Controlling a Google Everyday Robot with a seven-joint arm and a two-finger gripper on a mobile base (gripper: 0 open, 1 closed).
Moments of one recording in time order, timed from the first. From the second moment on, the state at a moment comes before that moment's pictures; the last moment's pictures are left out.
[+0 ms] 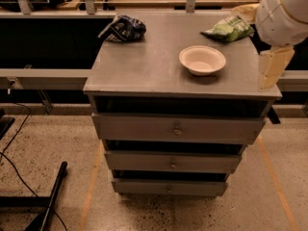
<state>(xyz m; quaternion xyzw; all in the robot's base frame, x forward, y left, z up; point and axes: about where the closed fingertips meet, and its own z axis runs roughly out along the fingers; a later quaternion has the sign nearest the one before) 0.544 -0.215 0.984 -0.76 0.59 -0.17 0.21</state>
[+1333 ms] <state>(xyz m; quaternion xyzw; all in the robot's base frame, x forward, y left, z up) 0.646 -0.218 0.942 -0.82 0.50 -0.20 0.22</state>
